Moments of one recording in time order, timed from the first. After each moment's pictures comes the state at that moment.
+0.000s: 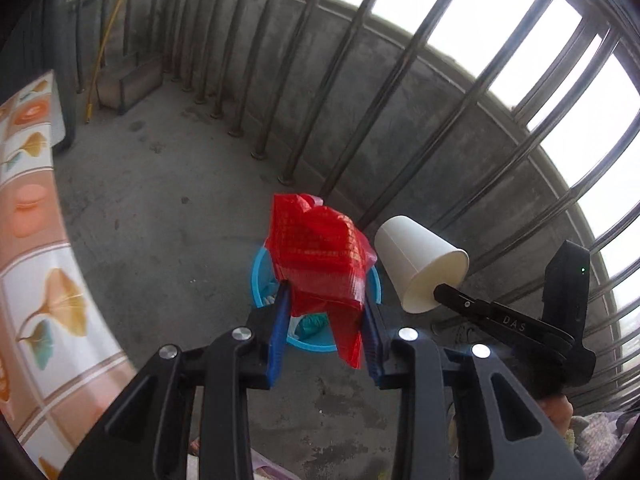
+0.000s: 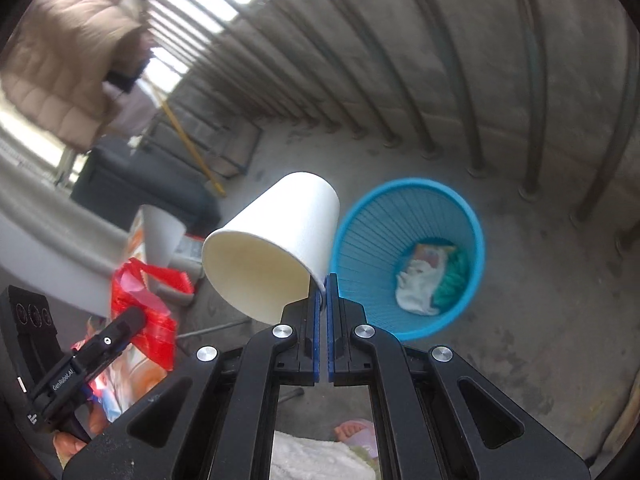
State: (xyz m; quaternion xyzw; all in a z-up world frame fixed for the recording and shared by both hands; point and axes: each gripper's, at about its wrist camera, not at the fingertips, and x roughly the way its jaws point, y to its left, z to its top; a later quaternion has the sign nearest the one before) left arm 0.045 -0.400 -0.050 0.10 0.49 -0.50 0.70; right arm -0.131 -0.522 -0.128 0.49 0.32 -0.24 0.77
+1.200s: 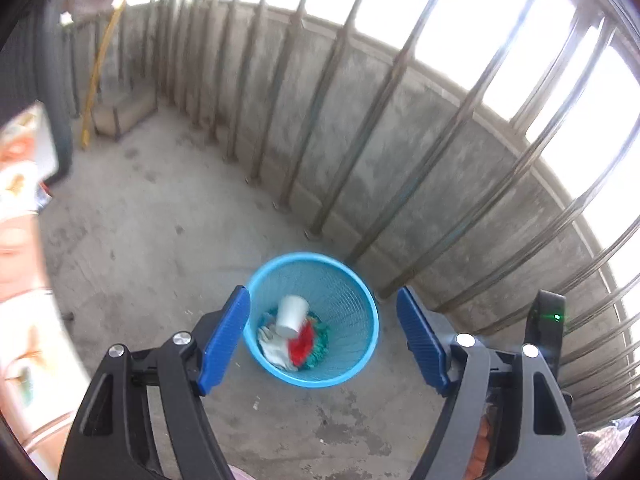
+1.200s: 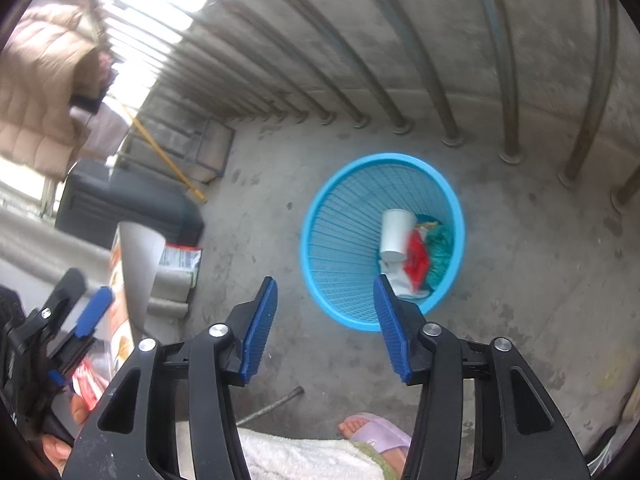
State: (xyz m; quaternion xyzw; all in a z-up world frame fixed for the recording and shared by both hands) left arm 0.045 -0.408 -0.026 0.08 0.43 -0.50 0.74; right arm -0.137 -0.526 -0.155 0.52 0.32 -0.25 0.75
